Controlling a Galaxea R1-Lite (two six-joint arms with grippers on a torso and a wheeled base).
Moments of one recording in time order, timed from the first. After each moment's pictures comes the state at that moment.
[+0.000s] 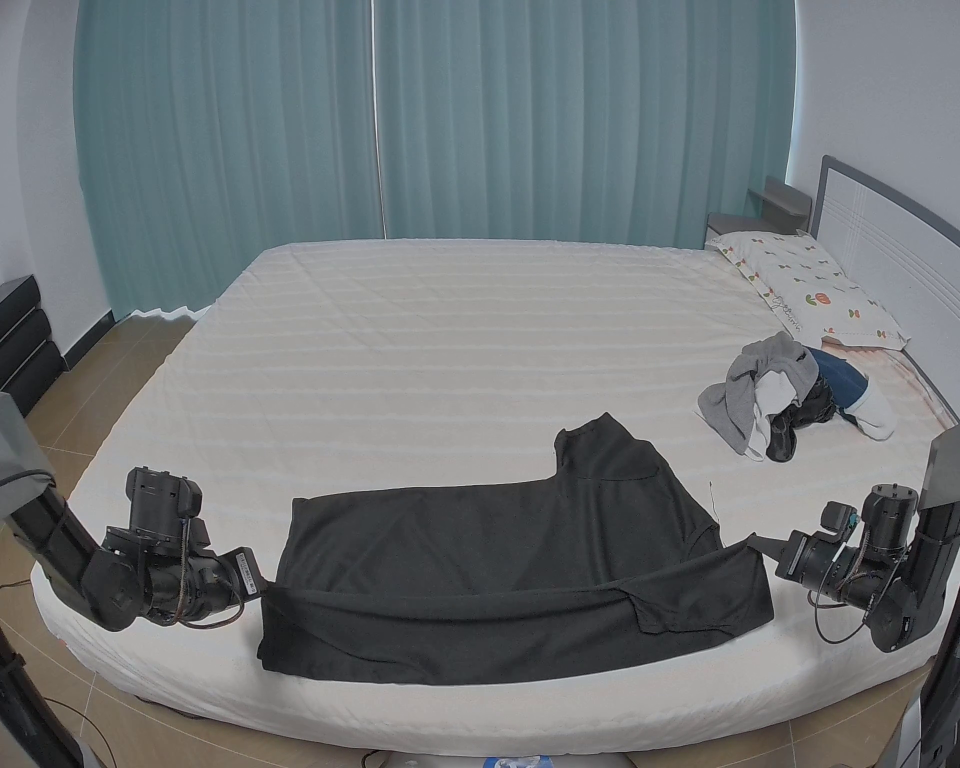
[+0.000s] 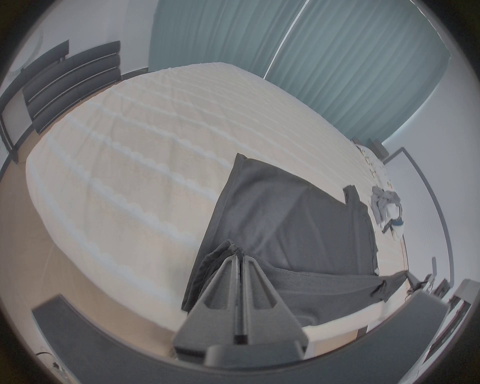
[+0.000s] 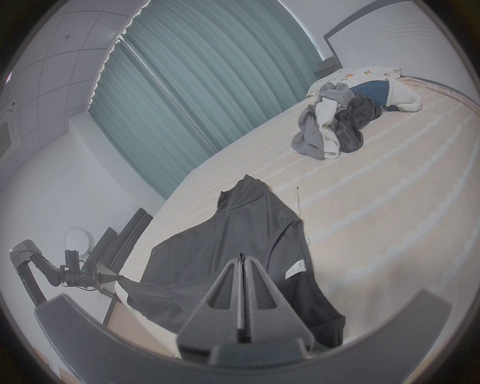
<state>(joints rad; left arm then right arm) -0.10 1.88 -0.45 -0.58 -0.09 -0.51 -0.08 2.15 -0.18 -1.55 0.47 0.41</state>
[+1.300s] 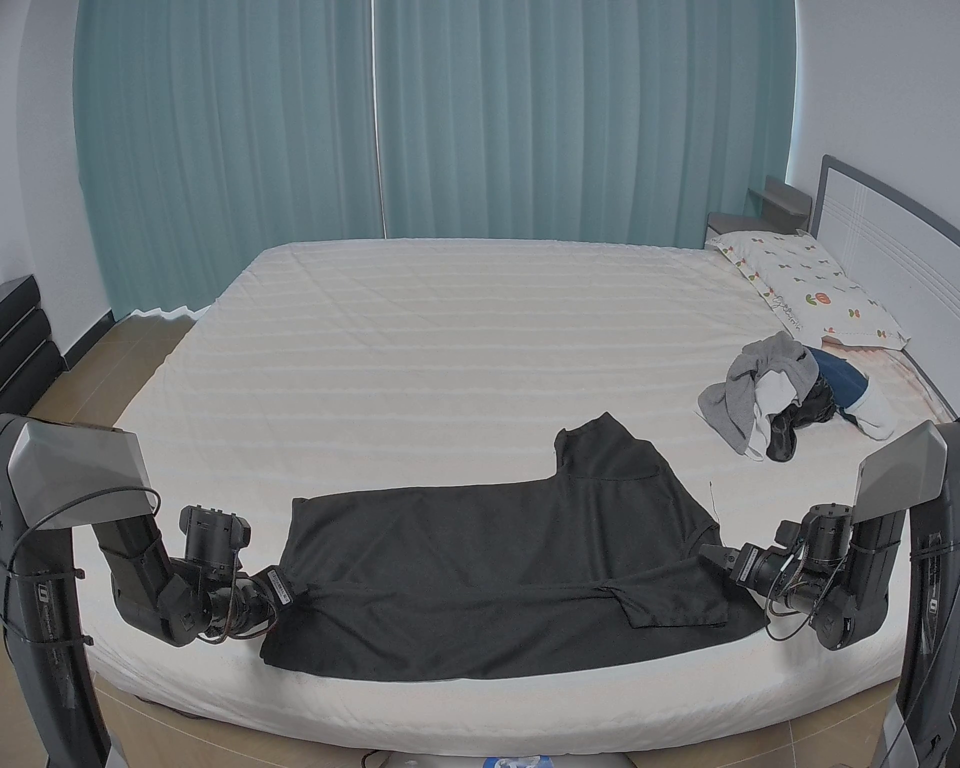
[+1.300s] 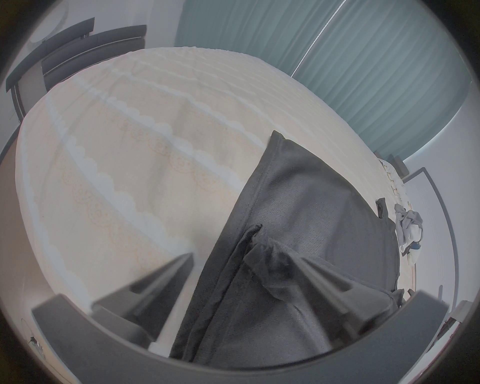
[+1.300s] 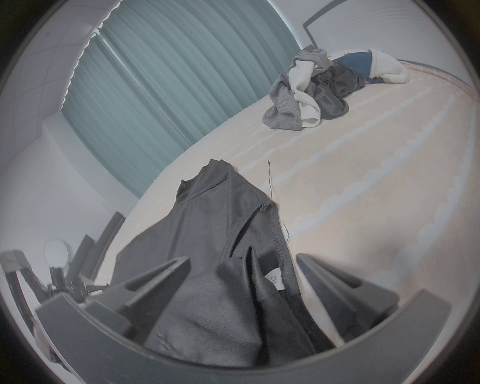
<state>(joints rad) -0.10 2.26 -0.51 -0.88 -0.02 -0.65 -0.01 2.47 -0.42 -1.55 0.29 0.45</state>
